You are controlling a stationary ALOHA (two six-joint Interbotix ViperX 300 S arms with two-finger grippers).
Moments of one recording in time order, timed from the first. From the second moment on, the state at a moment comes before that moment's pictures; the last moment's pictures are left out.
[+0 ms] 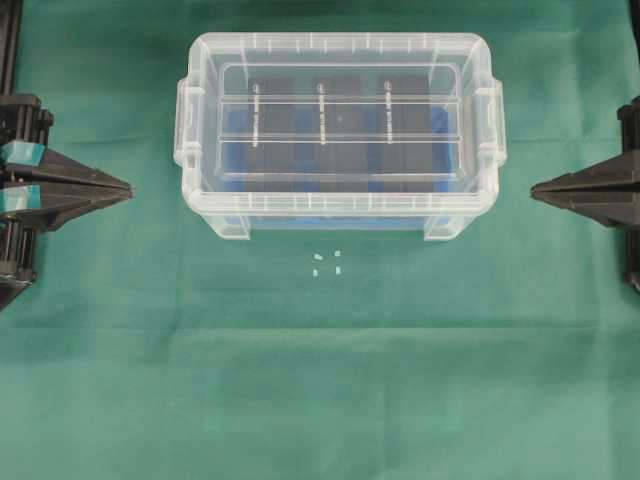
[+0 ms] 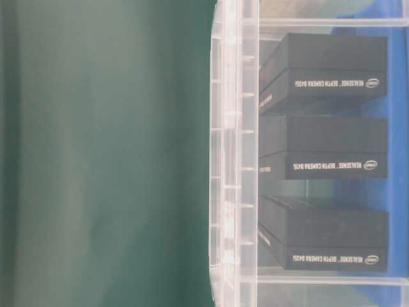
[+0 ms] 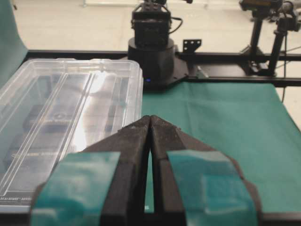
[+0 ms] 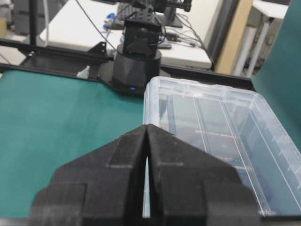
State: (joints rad) left arm 0.00 -0.97 1.18 0.00 -0.29 0.00; right arm 0.00 -0.97 1.19 0.00 -0.29 0.00
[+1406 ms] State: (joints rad) left arm 0.41 -0.92 0.99 0.00 0.45 0.00; right arm -0.46 -0.79 0.94 0.00 0.46 0.00
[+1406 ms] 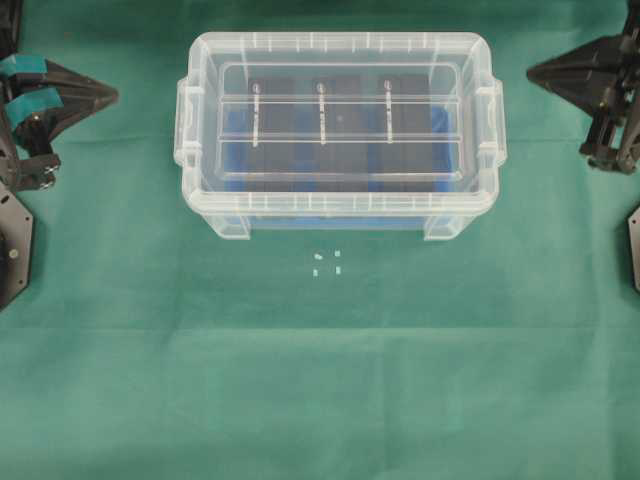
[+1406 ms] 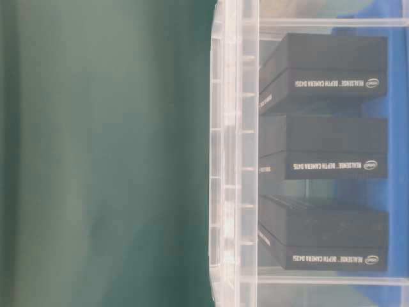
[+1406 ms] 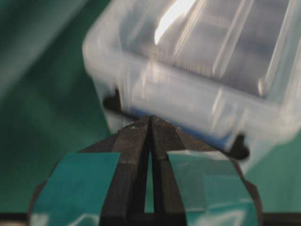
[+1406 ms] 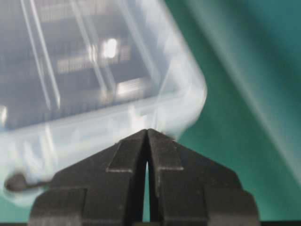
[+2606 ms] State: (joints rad) left arm 0.39 -0.64 0.79 0.01 0.93 0.22; right arm -0.39 -0.49 0.78 -0.12 0.87 -0.17
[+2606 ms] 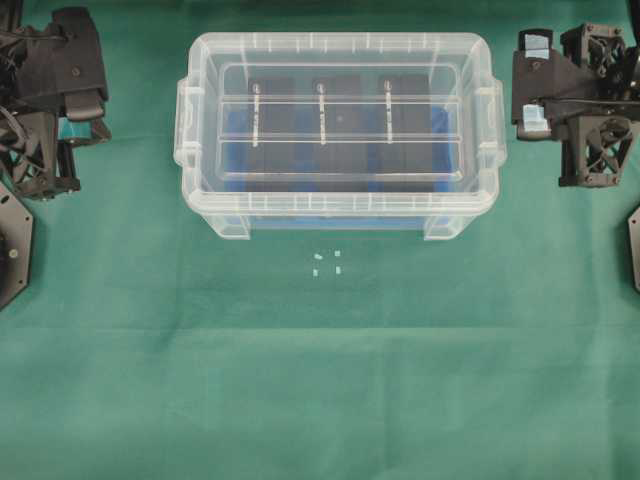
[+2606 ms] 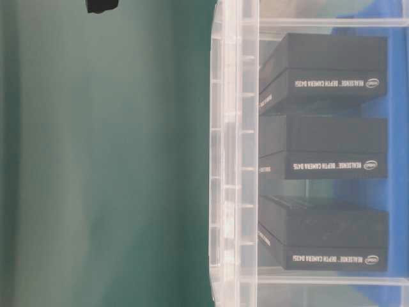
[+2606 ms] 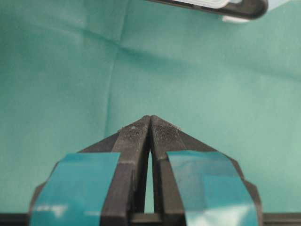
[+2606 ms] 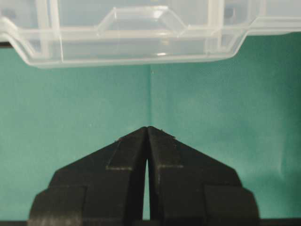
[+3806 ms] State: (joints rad) left arm 0.38 -0.27 0.53 0.01 0.97 0.25; right arm -0.35 -0.37 0.67 -0.10 0.87 -0.15
